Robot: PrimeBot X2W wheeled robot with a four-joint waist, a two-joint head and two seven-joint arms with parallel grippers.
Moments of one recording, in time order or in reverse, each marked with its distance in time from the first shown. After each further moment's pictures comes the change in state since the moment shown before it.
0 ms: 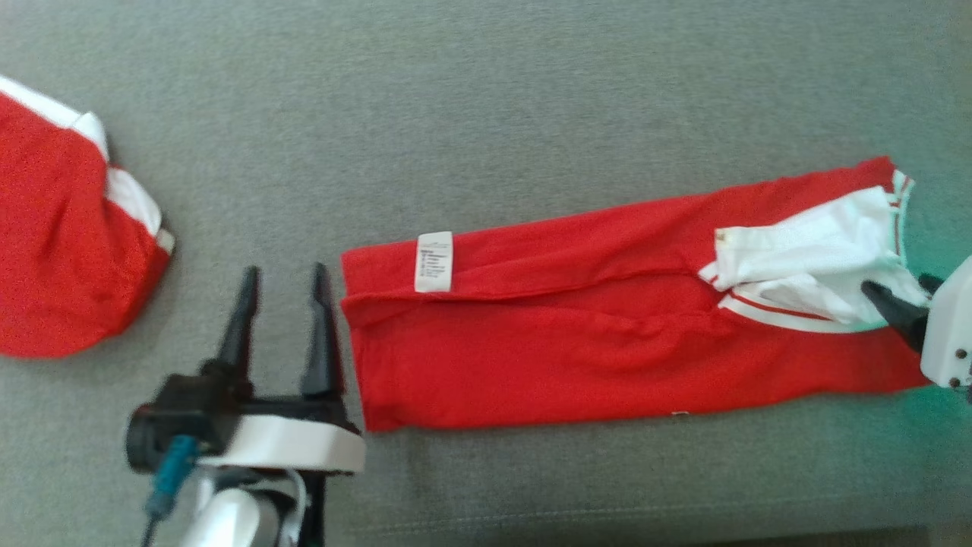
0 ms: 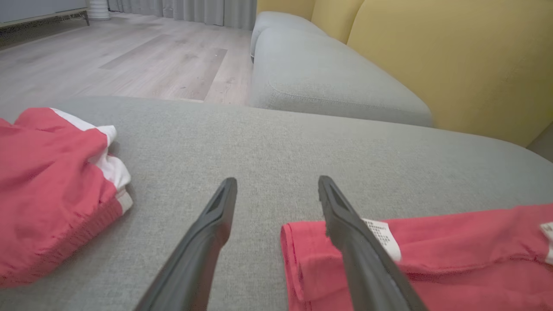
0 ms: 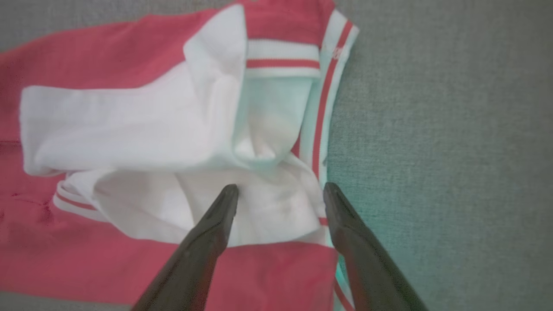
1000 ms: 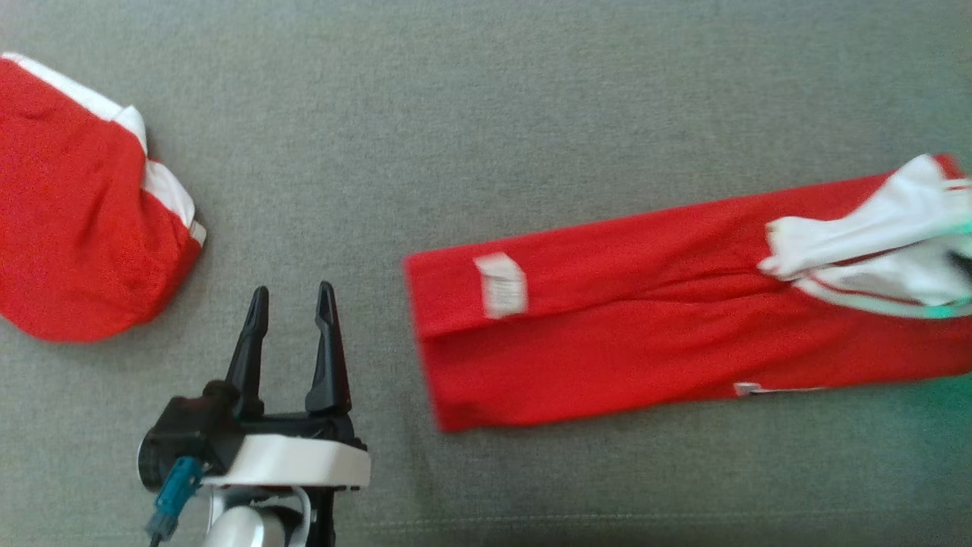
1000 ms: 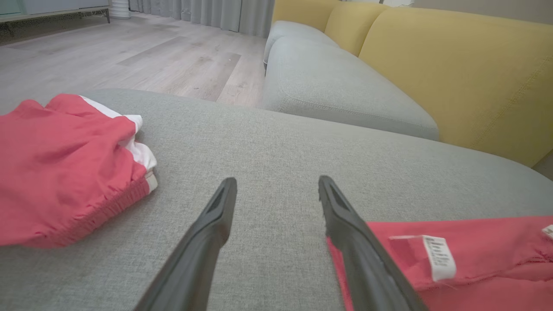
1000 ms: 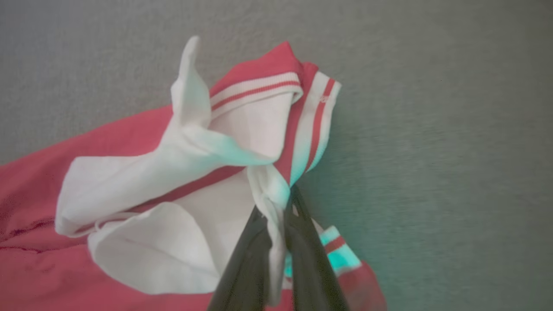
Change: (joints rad) left arm 0.075 -0.197 0.150 0.059 0.137 -0.184 -0.006; right arm -0.045 -0.001 -0.104 0.147 0.054 0.000 -0.115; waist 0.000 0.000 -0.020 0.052
